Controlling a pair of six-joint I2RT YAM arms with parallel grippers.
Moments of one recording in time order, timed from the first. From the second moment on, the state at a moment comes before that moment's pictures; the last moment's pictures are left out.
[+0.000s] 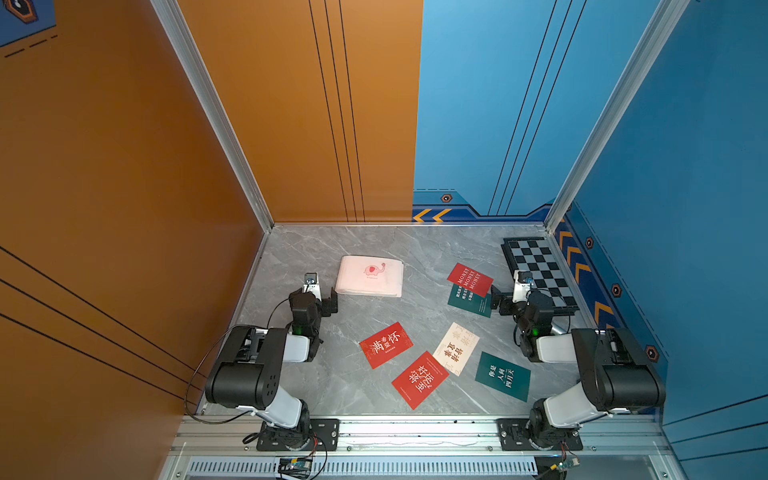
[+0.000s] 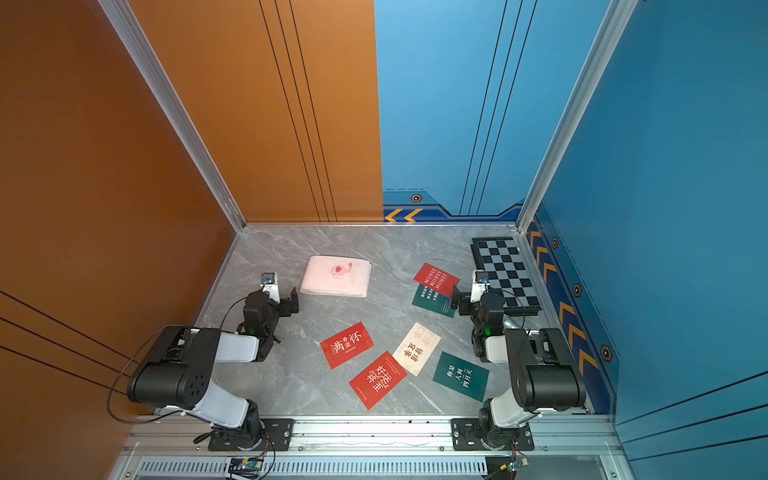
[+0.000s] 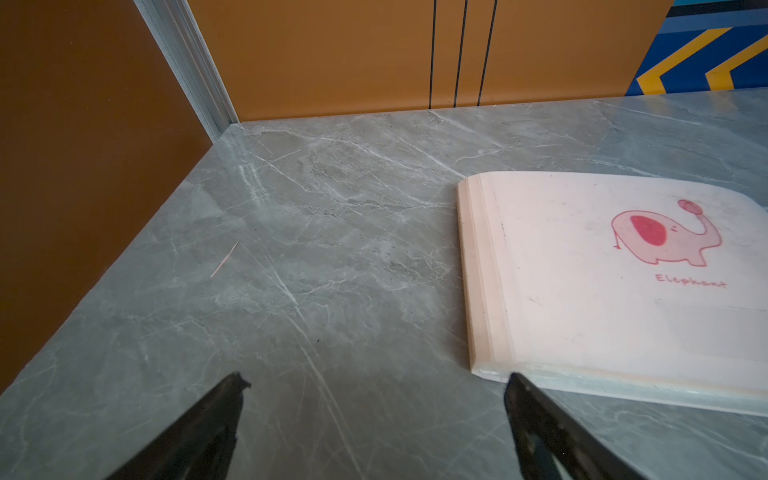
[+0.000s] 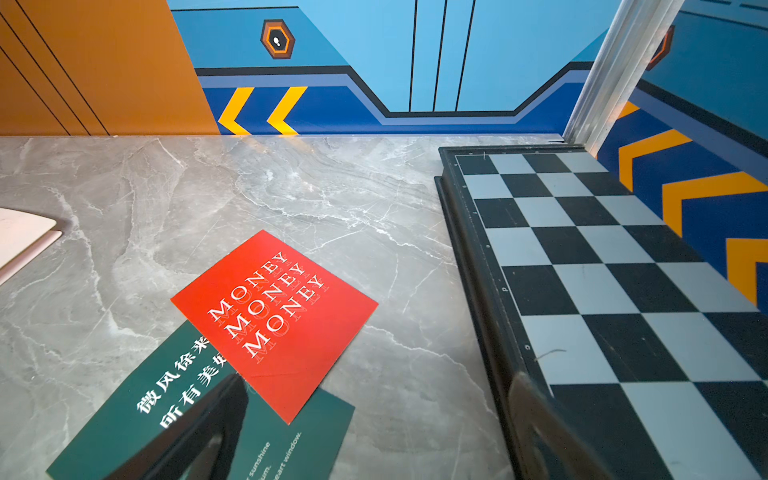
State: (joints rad) left arm -0.06 1.55 0.35 0.86 -0.17 0.02; right arm 0.00 1.54 0.34 0.90 -0.04 0.01
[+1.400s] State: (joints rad) left arm -0.16 1.29 0.36 0.69 -0.31 0.04; right arm 0.17 1.17 0.40 0.57 0.14 0.08
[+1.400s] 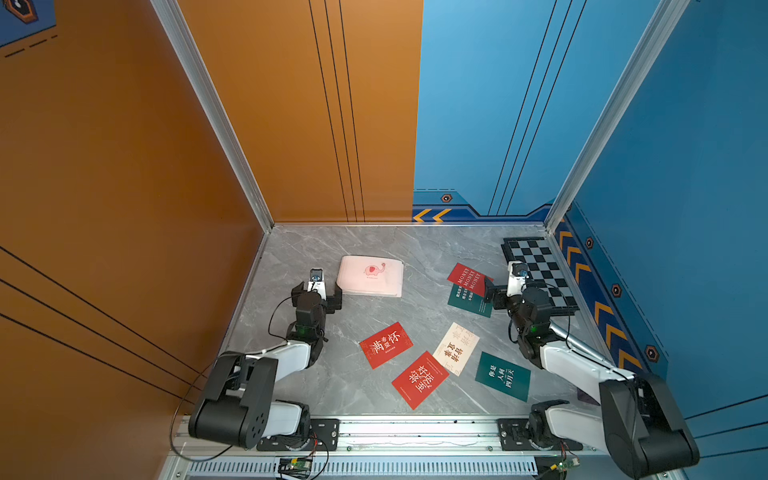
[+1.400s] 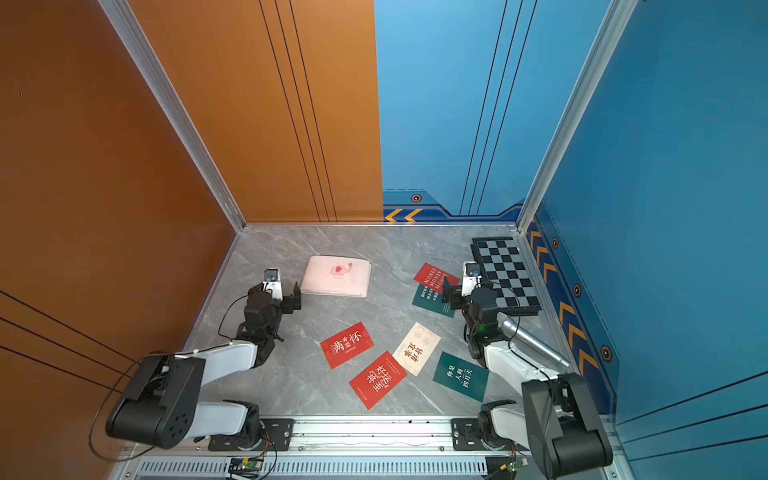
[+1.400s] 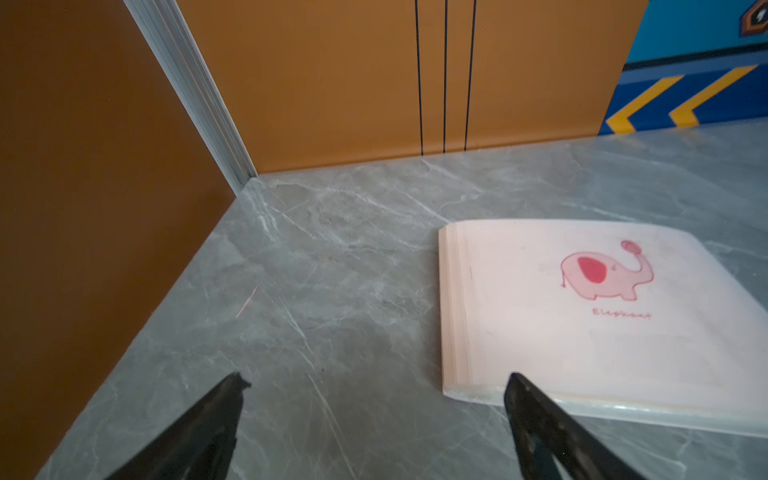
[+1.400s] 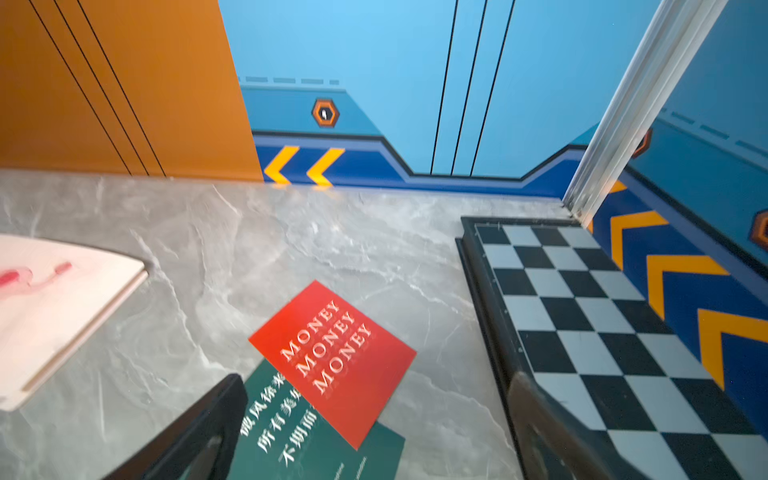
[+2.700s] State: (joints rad) left arm -0.09 1.97 1.30 -0.41 0.39 -0.33; right arm 0.51 2.21 1.52 -0.11 -0.48 0.74
